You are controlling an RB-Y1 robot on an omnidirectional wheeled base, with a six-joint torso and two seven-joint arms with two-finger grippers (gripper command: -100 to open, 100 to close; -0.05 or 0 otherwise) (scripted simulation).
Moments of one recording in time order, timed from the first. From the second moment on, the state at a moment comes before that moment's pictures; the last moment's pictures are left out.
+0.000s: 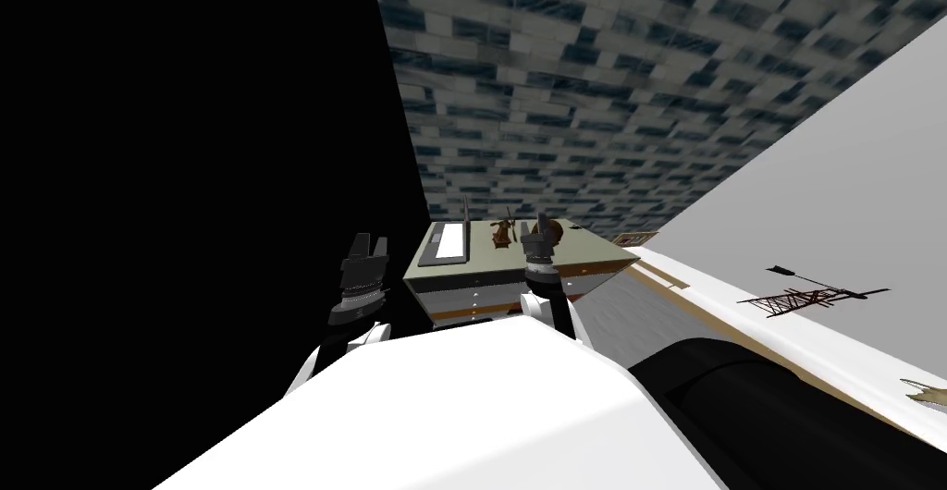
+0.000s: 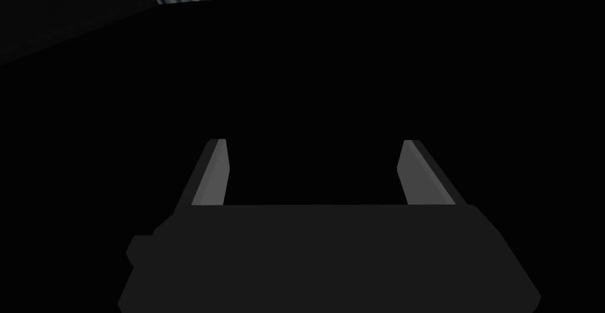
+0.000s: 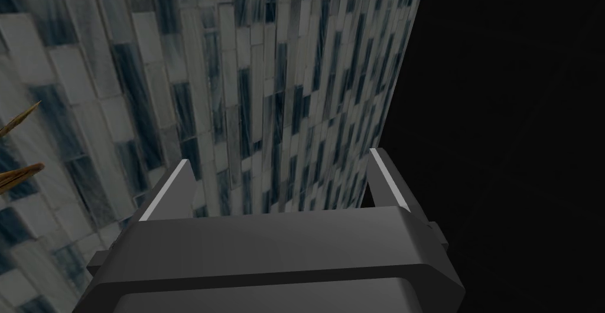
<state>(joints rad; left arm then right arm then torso) 0.54 0.05 -0.05 -2.26 -0.11 -0.60 -0.04 0.50 -0.01 0.02 -2.39 0.08 -0.43 -0.05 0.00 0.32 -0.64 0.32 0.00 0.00</state>
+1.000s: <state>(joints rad) 0.56 0.14 0.00 -2.28 -0.10 -0.54 -0.02 0.50 -0.01 0.02 -2.39 0.08 -0.43 -0.05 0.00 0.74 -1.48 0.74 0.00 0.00</state>
